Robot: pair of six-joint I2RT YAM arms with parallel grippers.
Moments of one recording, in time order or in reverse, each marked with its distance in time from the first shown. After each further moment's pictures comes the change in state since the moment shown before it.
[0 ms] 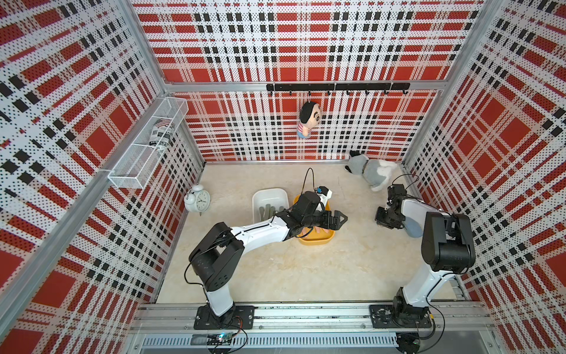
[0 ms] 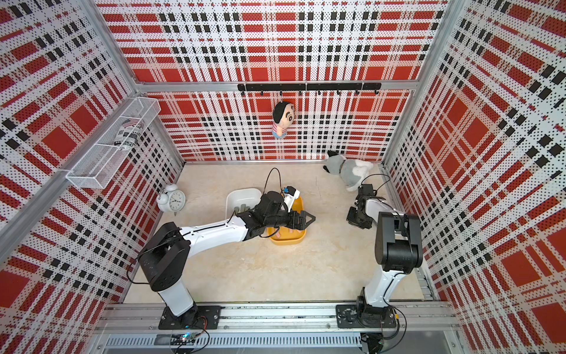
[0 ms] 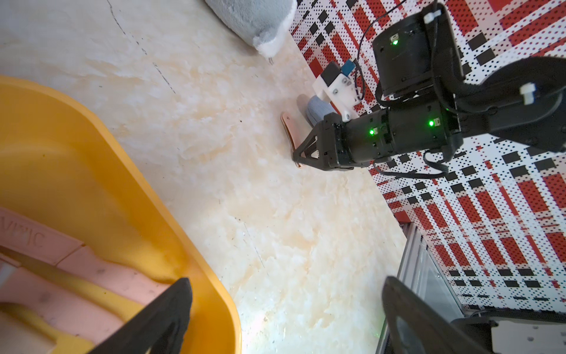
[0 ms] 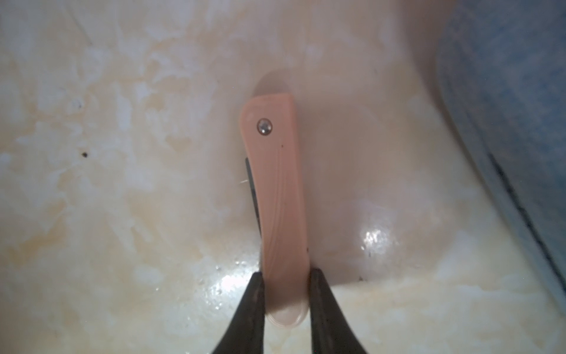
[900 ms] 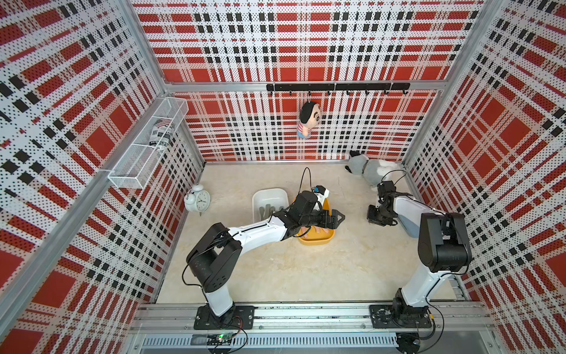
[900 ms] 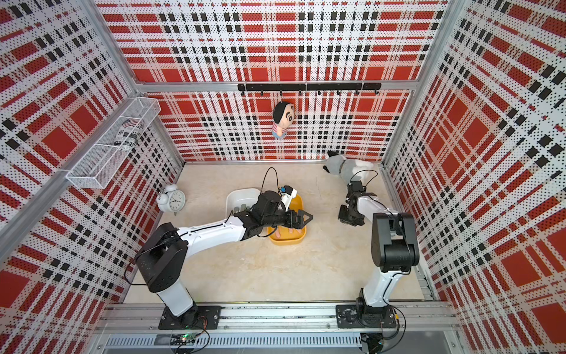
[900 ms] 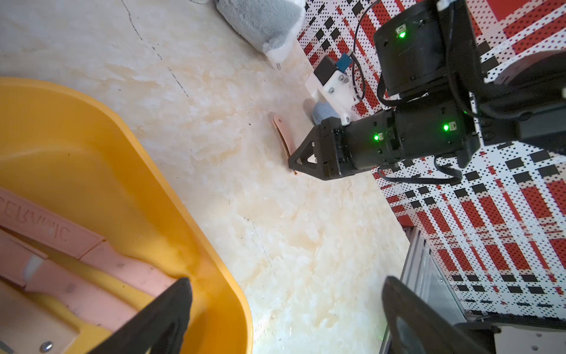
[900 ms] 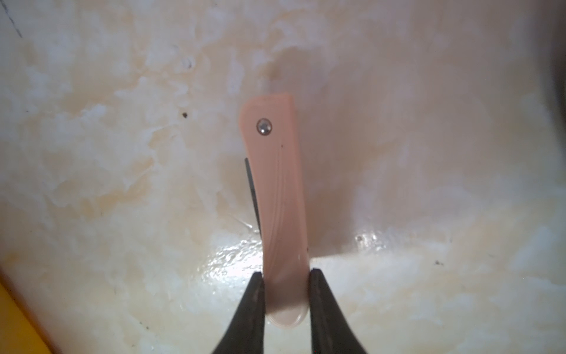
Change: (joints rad) left arm 0.017 -0.018 -0.019 0.000 -0.002 0.000; right arm 0.119 -0.002 0.053 -0.061 -0.005 0.001
